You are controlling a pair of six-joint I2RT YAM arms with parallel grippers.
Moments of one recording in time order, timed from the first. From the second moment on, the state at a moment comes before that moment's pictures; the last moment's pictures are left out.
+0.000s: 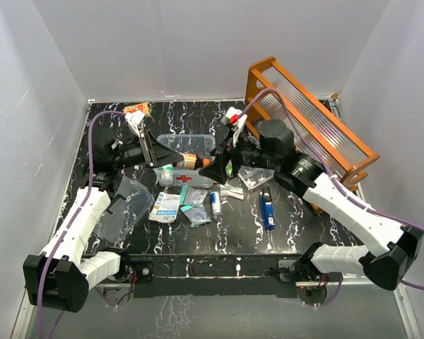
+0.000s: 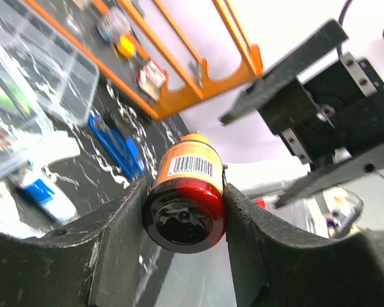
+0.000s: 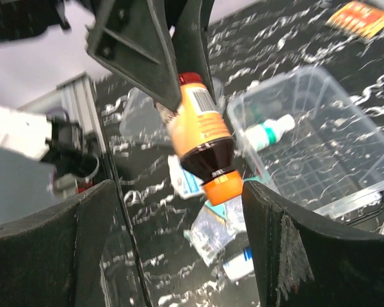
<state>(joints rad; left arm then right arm) -0.16 1.07 0.86 0.01 1.05 -0.85 0.74 1.22 1.22 -0.27 -0.51 0.10</state>
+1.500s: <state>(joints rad) -0.16 1.03 0.65 0.84 0.40 -1.39 0.80 1.51 1.32 0.38 -0.02 1.22</state>
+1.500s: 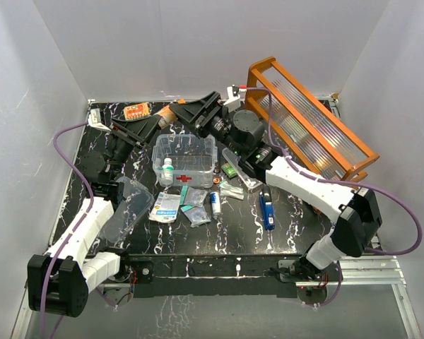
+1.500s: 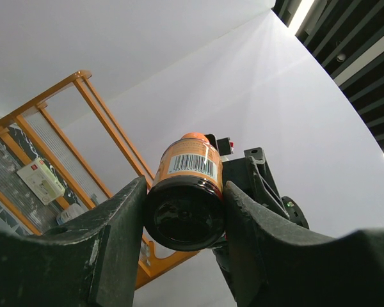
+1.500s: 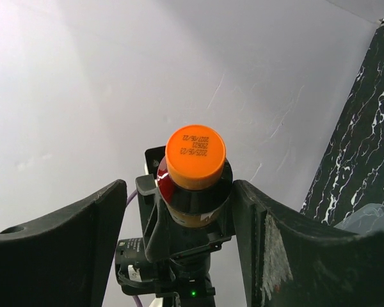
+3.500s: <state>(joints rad) -0.16 0.82 0.75 -0.27 0.00 -0.50 0.76 1.97 1.71 -0.42 -0.13 0.60</state>
